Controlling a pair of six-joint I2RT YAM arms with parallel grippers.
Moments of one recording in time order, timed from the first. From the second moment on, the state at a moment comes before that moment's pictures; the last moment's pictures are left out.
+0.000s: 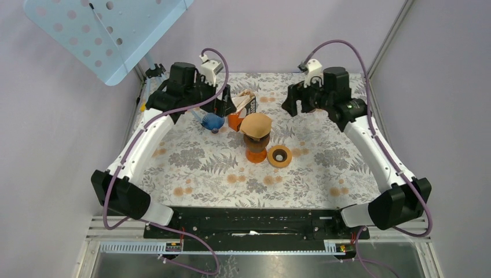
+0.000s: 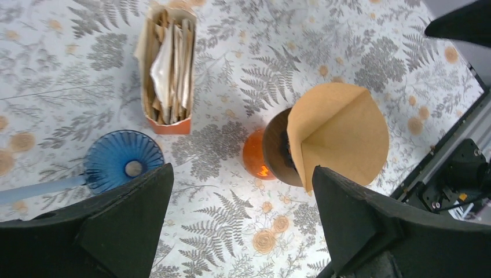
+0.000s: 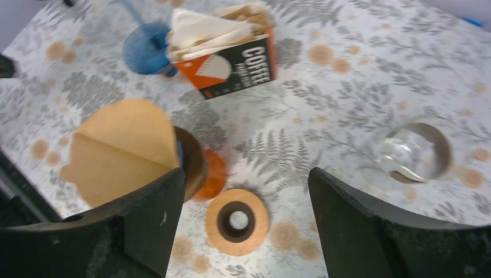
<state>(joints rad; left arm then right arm) -0.36 1.47 1.54 -0.68 0.44 -0.02 0.34 1.40 1.38 -0.51 -0.38 -0.03</state>
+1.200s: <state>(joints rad) -0.29 1.44 1.48 -0.63 0.42 -0.03 0.20 2.11 1.96 -0.83 -0.11 -0.24</state>
